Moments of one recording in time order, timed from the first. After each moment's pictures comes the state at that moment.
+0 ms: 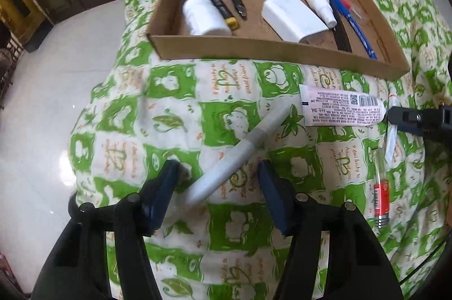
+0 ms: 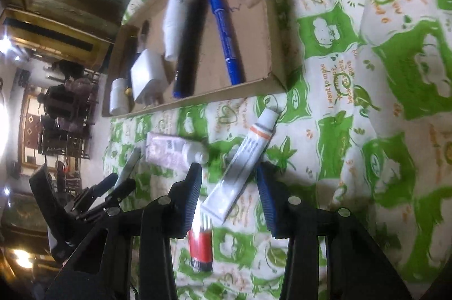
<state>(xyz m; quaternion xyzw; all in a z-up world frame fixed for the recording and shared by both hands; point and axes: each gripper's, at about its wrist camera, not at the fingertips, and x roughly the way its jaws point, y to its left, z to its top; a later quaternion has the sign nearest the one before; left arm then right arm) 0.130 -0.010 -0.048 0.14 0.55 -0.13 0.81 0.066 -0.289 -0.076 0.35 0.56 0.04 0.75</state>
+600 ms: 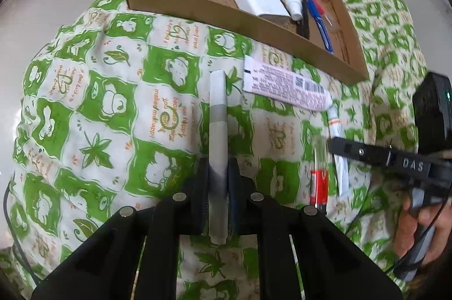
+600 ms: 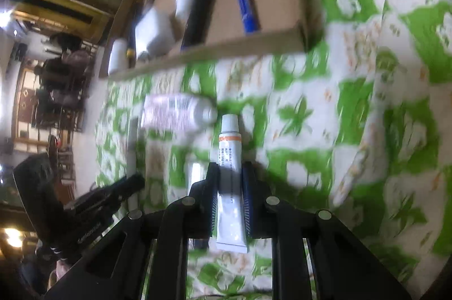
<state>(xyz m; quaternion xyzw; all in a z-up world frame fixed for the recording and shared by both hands) 0.100 -0.002 -0.053 -0.02 0.60 -0.17 0.78 0.057 -0.259 -0.079 0.30 0.60 0.07 0.74</state>
